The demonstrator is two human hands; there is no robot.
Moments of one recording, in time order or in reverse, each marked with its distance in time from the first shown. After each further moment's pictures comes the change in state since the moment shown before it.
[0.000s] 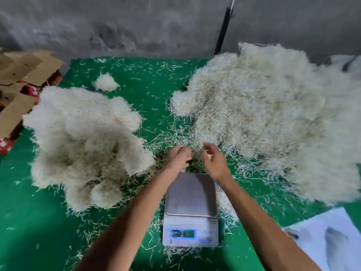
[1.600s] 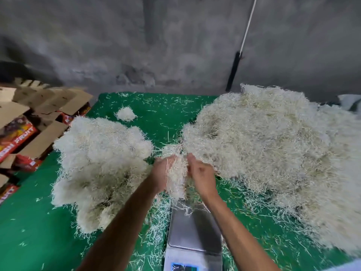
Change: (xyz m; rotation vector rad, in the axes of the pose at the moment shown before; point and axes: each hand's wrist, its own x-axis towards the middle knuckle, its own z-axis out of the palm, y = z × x) left_hand -0.044 0.070 -0.069 -0.330 -0.096 0.017; right_hand -0.005 -0.106 0.006 0.464 -0.074 -0.129
